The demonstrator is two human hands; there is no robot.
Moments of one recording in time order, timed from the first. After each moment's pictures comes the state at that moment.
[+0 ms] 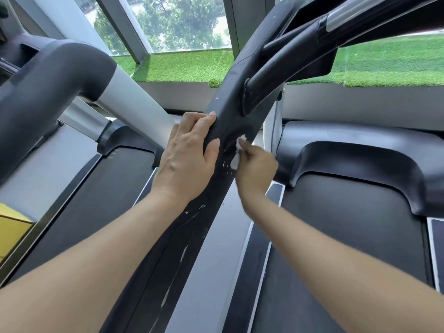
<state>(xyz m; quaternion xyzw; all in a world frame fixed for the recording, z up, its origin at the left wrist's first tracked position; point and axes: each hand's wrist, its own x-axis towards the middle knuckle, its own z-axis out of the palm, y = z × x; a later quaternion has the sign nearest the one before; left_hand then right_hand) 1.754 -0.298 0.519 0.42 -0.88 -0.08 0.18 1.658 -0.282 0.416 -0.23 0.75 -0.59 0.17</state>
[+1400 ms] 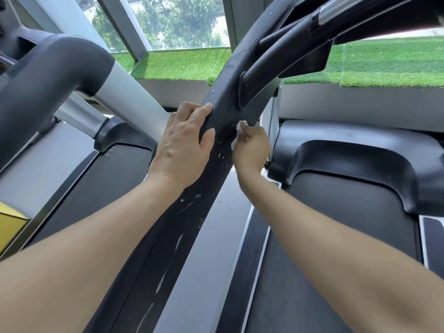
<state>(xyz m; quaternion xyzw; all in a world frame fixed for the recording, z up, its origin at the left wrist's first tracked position) 1.753 -0.298 0.520 0.42 -0.89 -0.07 0.18 1.644 -0.297 0.429 -0.16 0.71 -0.64 0.26</state>
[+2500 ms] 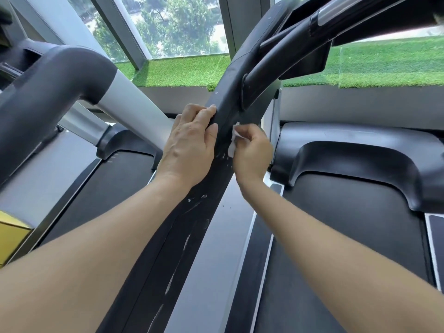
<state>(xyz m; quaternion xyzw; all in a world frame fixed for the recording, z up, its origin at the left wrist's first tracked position) 1.753 -0.300 0.517 0.41 -0.89 -0.09 0.19 1.665 -0.278 0.441 -0.24 0.69 -0.66 0.14</state>
